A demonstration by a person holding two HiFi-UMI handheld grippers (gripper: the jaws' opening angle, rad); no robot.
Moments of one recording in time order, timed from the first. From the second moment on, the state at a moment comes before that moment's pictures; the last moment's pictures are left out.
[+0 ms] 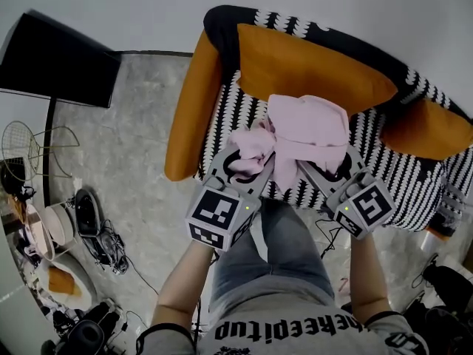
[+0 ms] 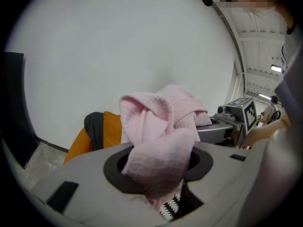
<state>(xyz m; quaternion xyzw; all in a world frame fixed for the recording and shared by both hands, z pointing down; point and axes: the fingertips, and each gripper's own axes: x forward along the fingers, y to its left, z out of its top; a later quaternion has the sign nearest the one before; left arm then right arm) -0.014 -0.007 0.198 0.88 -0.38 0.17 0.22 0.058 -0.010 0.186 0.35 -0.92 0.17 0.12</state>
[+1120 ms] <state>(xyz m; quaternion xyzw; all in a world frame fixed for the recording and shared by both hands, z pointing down) -0.007 0.004 0.371 0.83 -0.39 0.23 0.32 0.064 -0.004 0.364 0.31 -0.89 0.28 0.19</state>
